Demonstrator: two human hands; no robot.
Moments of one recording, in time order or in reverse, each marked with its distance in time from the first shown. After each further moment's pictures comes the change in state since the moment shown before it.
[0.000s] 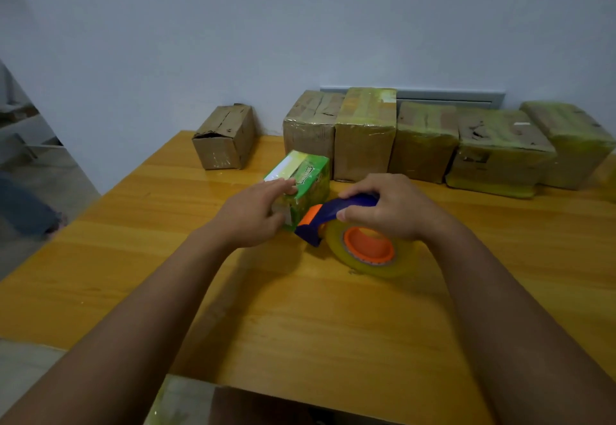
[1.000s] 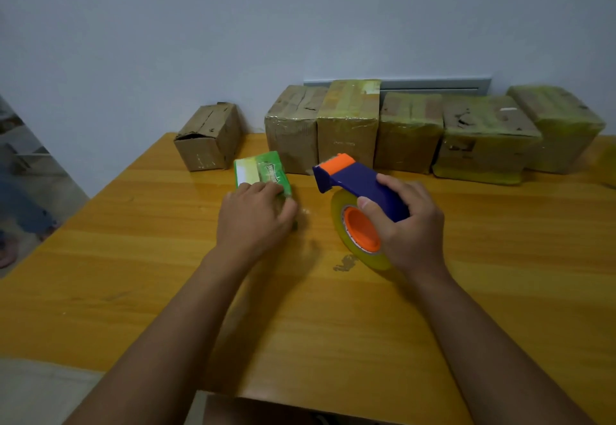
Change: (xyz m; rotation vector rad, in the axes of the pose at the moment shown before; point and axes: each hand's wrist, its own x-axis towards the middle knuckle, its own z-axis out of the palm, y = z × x) left_hand -0.004 0.056 0.018 0.158 0.252 -0.199; right_hand -0.042 0.044 0.046 0.266 0.741 0.063
